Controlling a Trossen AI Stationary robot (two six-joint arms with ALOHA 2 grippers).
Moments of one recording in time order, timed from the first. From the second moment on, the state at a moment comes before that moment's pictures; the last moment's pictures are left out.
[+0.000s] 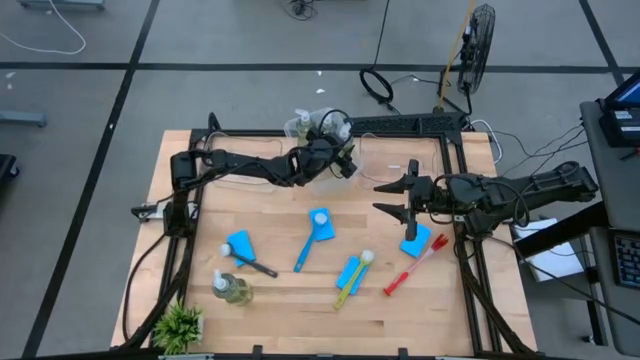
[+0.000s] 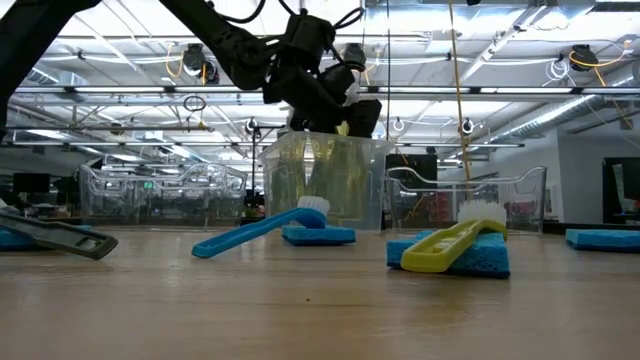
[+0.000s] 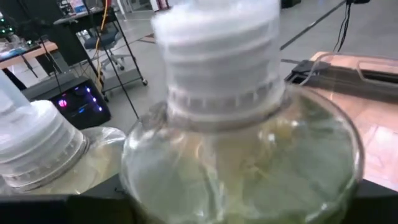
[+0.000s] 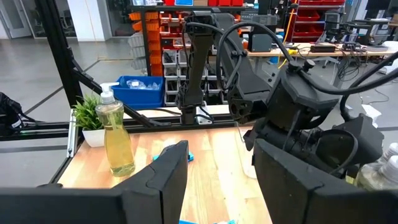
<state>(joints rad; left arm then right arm) 0.27 1.99 1.32 0.43 -0.54 0.07 0.21 0.90 0.86 -0.06 0.31 0.06</state>
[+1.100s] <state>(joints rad) 0.23 1.98 1.32 0.76 -0.68 0.44 0.21 0.90 0.86 -0.06 0.31 0.06</state>
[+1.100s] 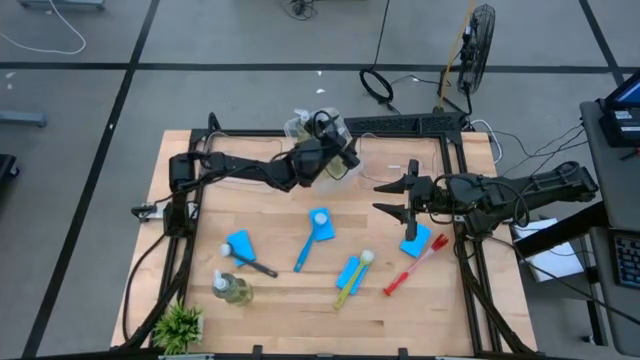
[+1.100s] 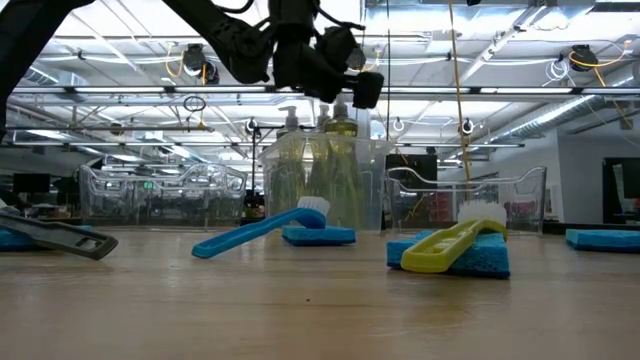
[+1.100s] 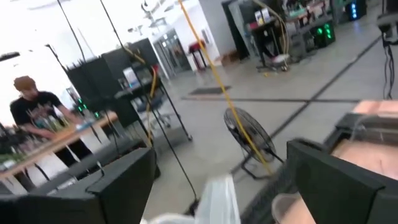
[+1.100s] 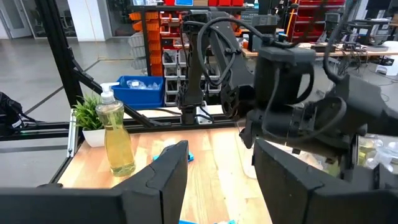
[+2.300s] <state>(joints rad) -0.57 1.38 1.32 0.64 -1.57 0.64 0.21 0.90 0.86 -0.07 0.31 0.01</state>
